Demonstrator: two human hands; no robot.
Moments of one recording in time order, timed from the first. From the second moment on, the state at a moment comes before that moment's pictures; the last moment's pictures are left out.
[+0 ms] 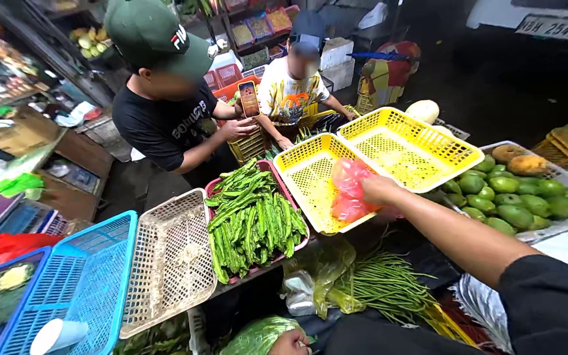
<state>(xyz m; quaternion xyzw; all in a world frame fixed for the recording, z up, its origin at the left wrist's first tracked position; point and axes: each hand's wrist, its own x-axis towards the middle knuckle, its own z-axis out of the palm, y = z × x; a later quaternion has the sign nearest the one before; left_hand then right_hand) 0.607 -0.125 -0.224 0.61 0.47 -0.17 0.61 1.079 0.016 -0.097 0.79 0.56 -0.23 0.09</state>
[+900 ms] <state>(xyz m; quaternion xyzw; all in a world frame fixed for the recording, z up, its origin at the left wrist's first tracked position) 0.707 -0.302 -0.133 0.41 0.51 0.49 0.57 0.986 -0.155 -0.019 0.58 0.74 -0.23 -0.26</state>
